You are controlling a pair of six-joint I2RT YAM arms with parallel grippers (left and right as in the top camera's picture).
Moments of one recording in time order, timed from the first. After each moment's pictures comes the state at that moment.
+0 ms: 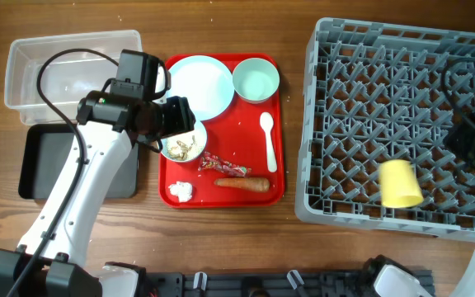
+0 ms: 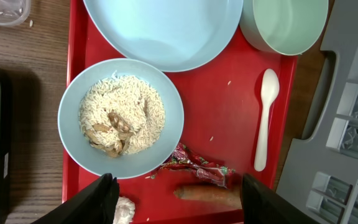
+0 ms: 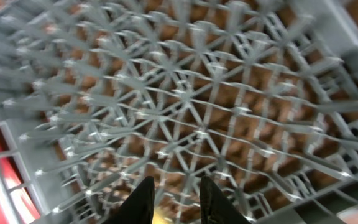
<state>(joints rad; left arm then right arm) -0.21 1.49 1.27 -0.95 0.20 -0.43 -0.52 1.25 1.29 -1.12 -0.07 0.17</state>
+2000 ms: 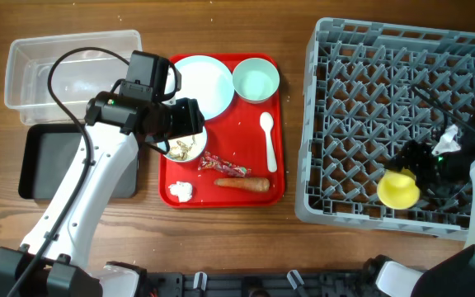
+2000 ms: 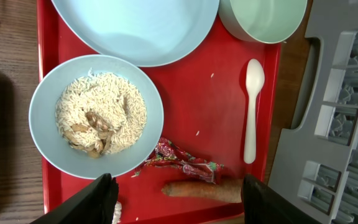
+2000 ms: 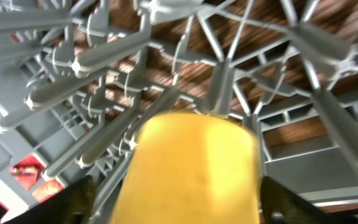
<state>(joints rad) -0.26 1.49 1.27 -0.94 0.22 -0.43 -0.51 1.41 1.05 -1.24 -0.30 0.13</state>
